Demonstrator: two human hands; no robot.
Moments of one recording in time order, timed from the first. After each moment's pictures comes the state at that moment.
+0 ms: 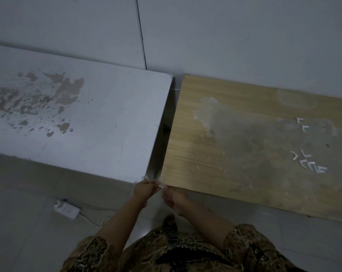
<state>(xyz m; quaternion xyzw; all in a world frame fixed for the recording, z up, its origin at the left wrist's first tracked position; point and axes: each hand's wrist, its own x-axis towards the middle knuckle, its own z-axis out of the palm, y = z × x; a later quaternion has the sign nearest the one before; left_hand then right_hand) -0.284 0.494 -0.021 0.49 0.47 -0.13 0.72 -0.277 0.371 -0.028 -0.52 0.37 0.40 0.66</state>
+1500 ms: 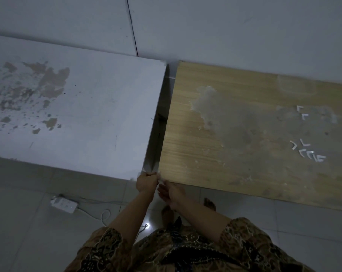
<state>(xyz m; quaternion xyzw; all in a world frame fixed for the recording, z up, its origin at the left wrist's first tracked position) -0.269 0.475 -0.035 0.66 0.48 -0.12 0.56 -0.273 0.382 -0.028 -0.45 0.44 0.35 0.69</state>
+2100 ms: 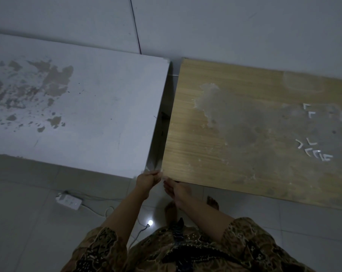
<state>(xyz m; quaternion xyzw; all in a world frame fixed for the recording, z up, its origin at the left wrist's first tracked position) -0.268 0.500 -0.050 0.54 0.43 -0.18 0.69 -0.273 0.375 -0.038 -0.48 0.42 0.32 0.70</state>
